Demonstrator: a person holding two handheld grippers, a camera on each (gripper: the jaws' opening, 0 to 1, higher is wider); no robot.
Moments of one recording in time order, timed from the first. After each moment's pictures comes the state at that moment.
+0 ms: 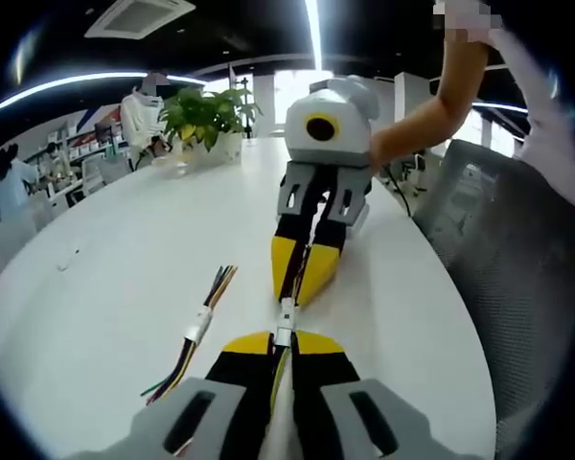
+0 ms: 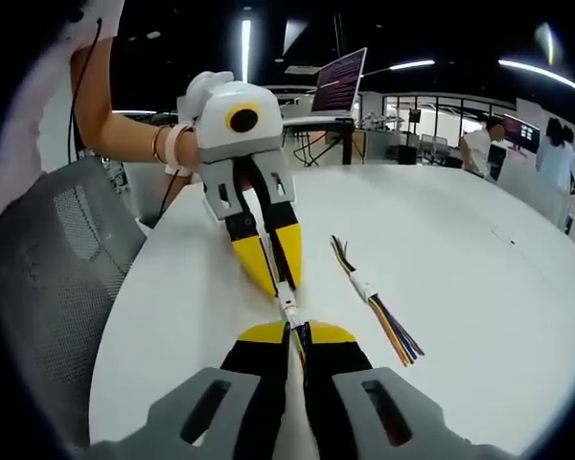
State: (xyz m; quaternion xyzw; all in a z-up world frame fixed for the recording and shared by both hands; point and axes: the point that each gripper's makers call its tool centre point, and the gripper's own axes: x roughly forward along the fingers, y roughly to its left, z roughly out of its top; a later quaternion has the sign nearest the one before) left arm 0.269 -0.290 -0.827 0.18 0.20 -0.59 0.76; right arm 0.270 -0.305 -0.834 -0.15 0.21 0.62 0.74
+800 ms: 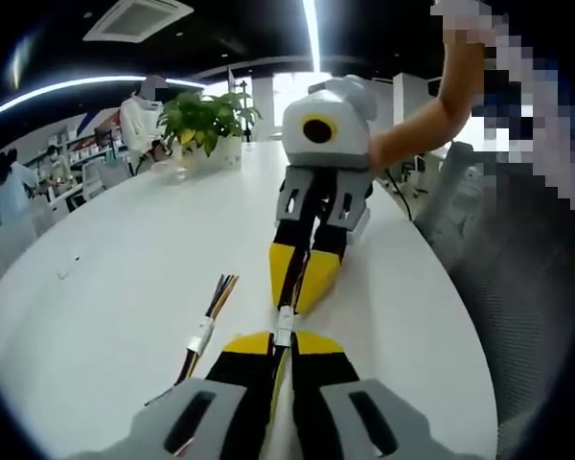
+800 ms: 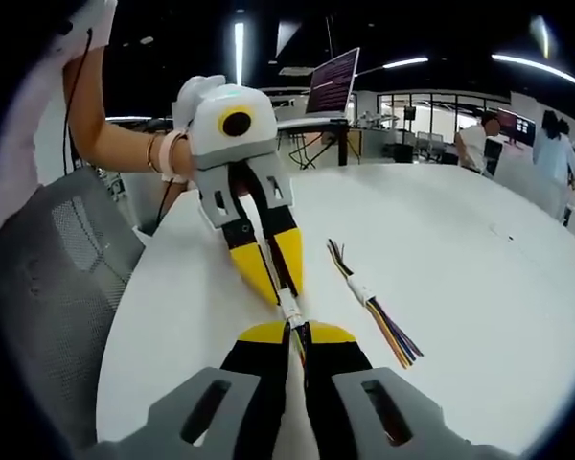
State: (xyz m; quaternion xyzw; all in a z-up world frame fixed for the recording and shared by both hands) left arm 0.272 -0.297 -0.820 0.17 0.19 -0.59 0.77; right arm 0.276 -0.304 -0.829 -0.13 0.22 0.61 0.75
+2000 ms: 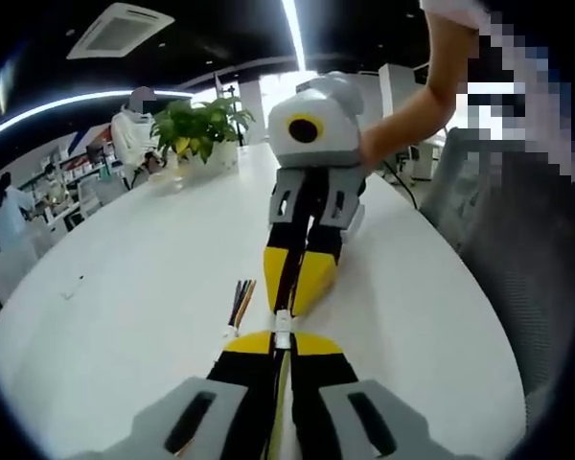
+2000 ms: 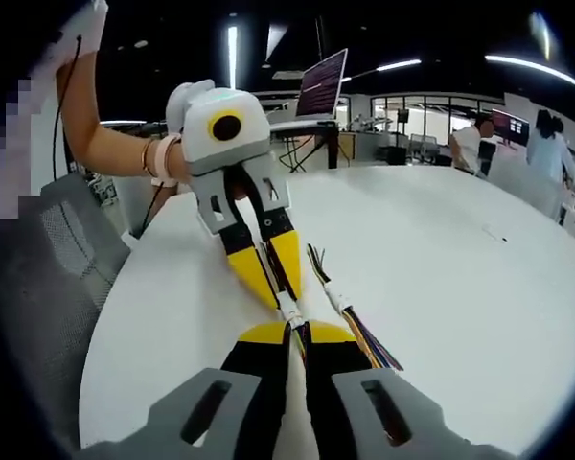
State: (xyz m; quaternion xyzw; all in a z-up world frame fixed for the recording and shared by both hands) left arm 0.298 -0.297 -0.825 0.21 0.17 -0.60 0.76; right arm 0.300 -0.297 -0.834 -0.13 0.21 0.60 0.76
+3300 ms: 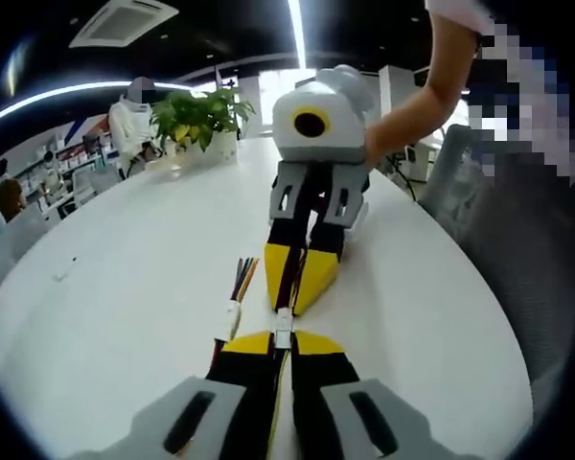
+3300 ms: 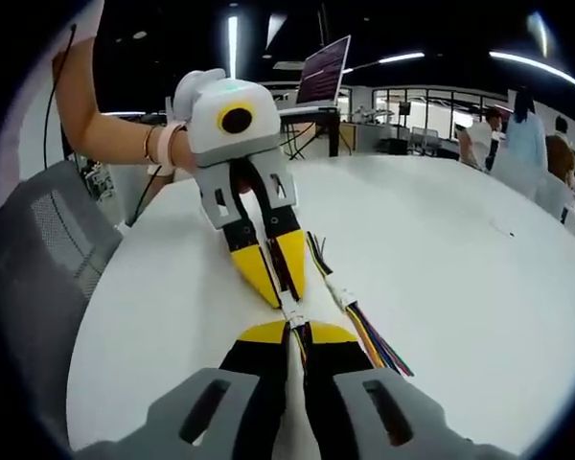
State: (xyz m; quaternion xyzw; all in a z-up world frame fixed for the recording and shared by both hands) left arm 0.299 -0.288 -0.843 0.20 0.19 -0.61 0.75; right arm 0.298 -0.289 -0.849 -0.15 0.22 0.60 0.75
